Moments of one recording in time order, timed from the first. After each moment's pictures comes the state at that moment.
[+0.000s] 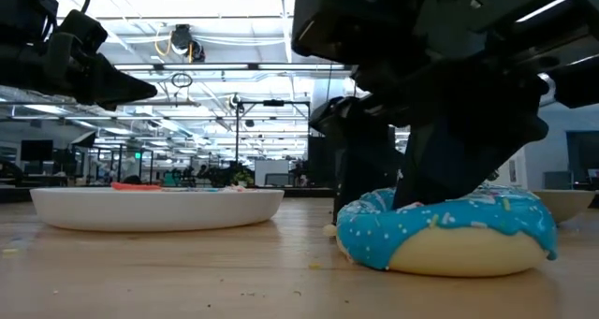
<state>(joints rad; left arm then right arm) 0.13 0.14 0.01 0.05 -0.11 0.05 0.44 2.10 1.33 -0.39 -0.03 0.09</state>
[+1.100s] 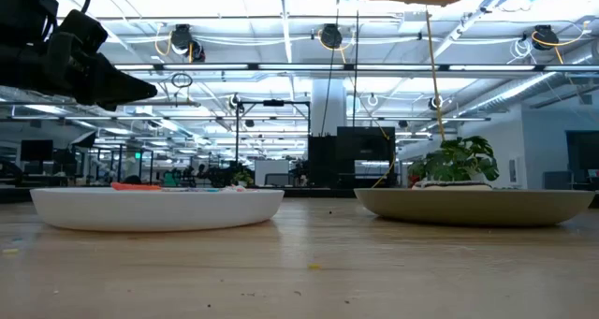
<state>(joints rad) 0.13 0.14 0.01 0.05 -0.11 0.04 0.41 1.56 1.32 -0.63 0.16 0.25</state>
